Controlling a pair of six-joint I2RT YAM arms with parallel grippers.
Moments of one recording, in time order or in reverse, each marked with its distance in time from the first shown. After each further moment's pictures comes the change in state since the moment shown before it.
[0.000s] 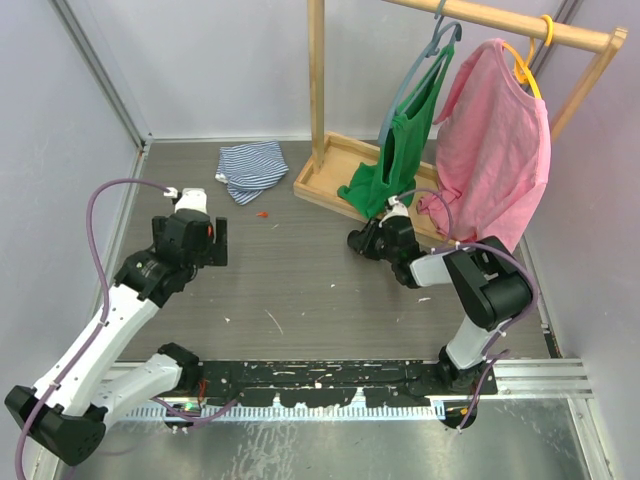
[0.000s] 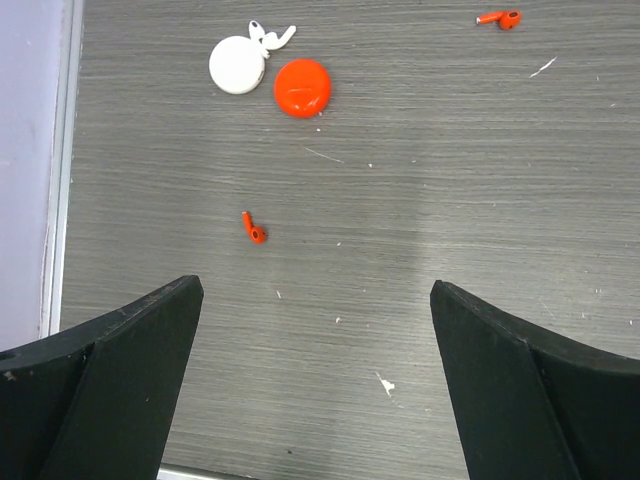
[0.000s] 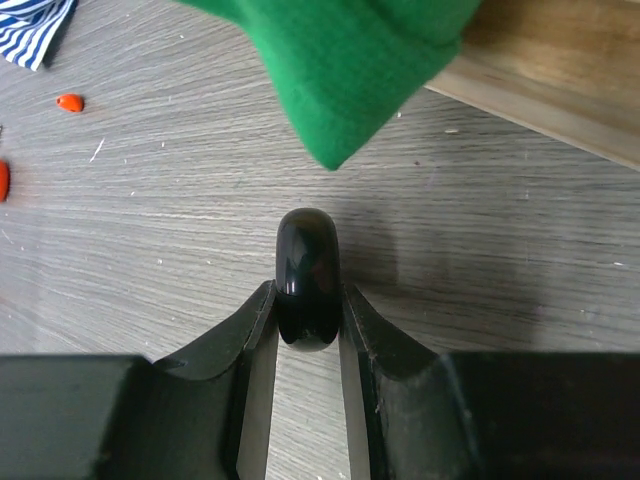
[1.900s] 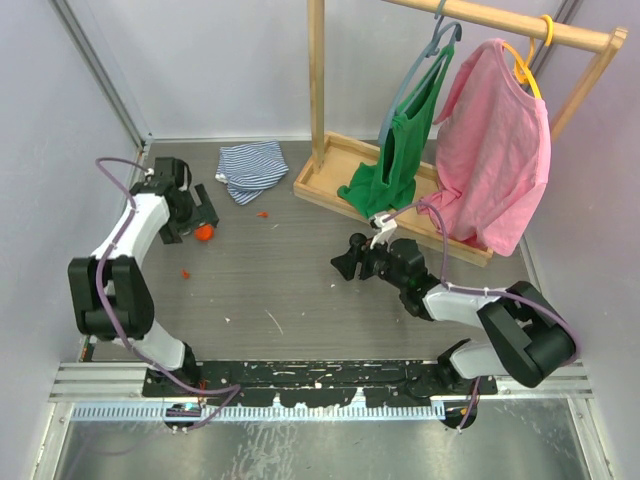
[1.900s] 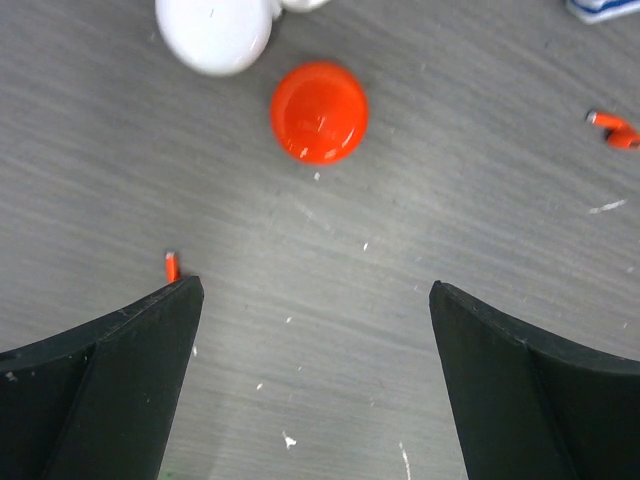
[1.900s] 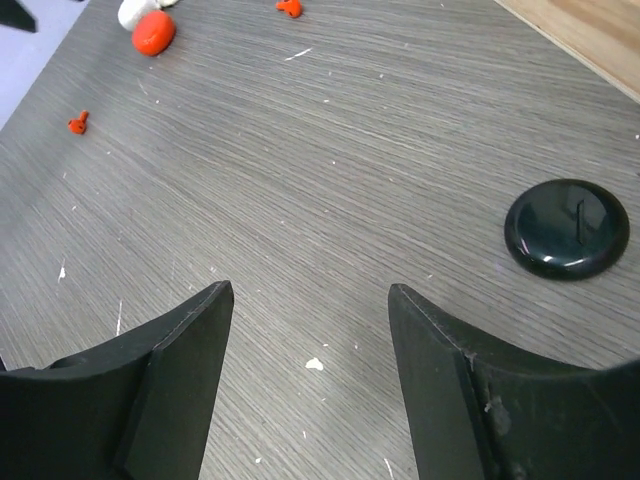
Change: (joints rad) left arm 0.493 0.649 0.250 0.043 0.436 -0.171; right arm 0.145 -0.333 -0.208 0.085 -0.113 -0.253
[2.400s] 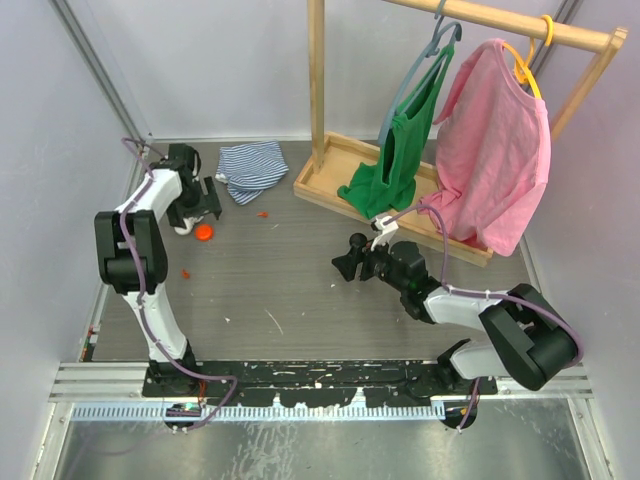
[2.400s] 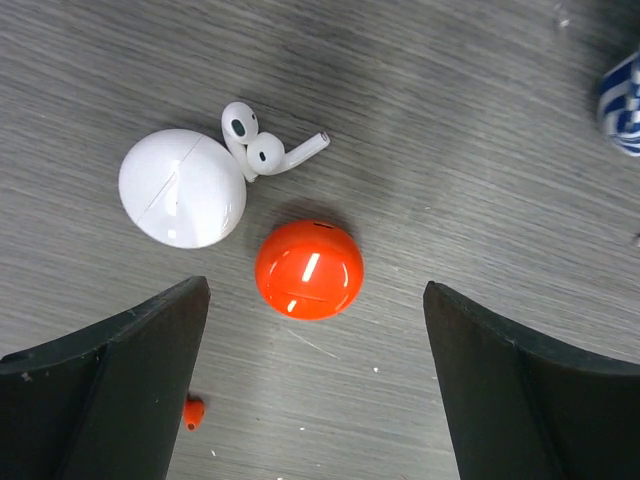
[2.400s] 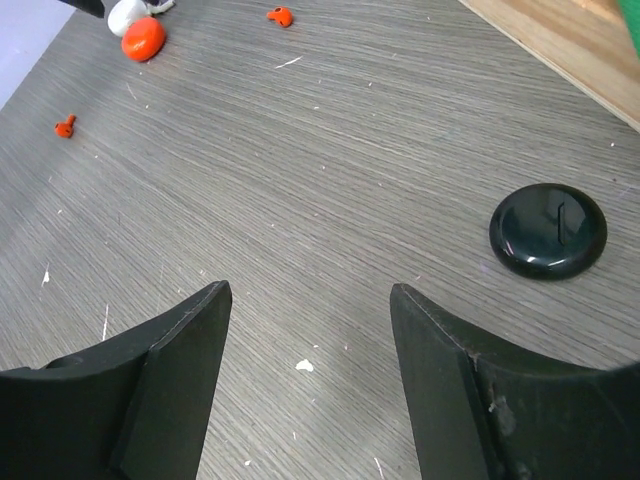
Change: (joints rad) left arm 0.011 0.383 0.301 0.002 -0.017 0.117; right arm 0.023 -0.026 -0.021 0.023 0.043 -0.032
